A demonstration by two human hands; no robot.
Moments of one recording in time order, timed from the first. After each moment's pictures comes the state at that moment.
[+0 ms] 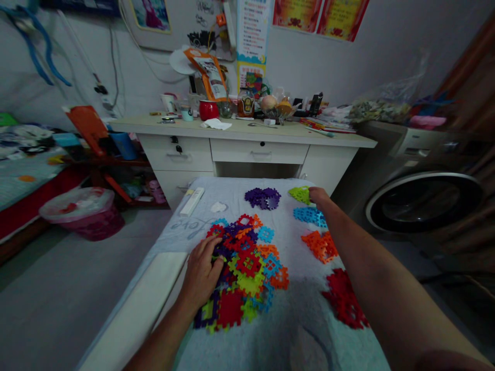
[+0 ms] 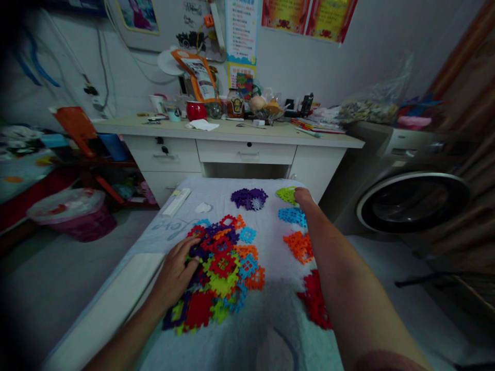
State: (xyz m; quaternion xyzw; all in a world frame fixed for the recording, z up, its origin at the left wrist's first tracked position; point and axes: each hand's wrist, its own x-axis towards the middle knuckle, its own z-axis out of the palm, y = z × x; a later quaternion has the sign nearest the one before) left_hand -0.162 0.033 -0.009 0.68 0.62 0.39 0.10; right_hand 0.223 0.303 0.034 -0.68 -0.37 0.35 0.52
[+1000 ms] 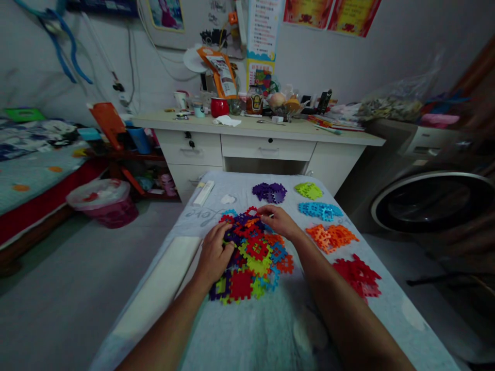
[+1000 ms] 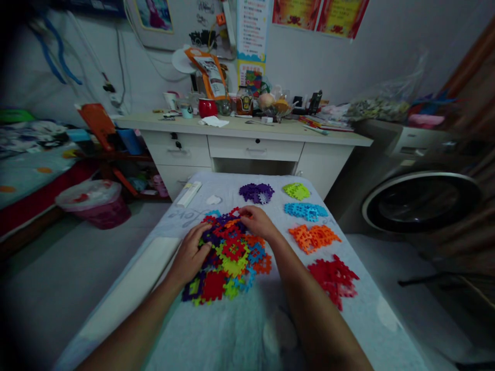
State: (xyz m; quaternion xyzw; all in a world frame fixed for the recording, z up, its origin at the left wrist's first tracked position) left_hand -0.158 0.028 0.003 0.68 0.59 0.42 0.12; right_hand 0.061 0.142 0.045 -0.42 -0.76 0.38 0.32
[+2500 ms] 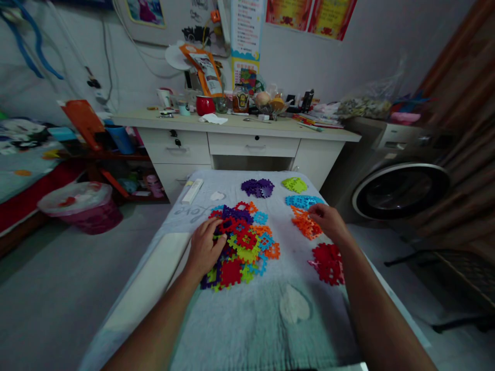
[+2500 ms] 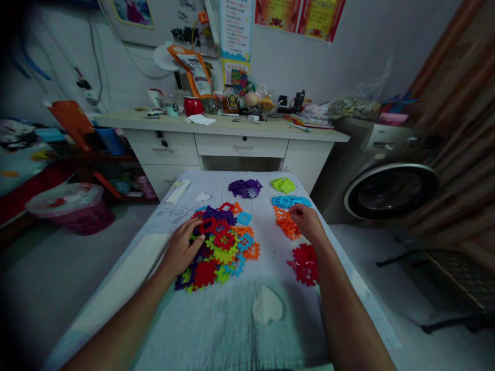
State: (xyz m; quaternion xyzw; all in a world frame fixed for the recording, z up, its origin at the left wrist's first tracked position) left_hand -0.158 0.027 0.002 0.71 0.59 0.39 0.07; right_hand 0.225 0.088 0.066 -0.61 -0.67 0.20 0.38
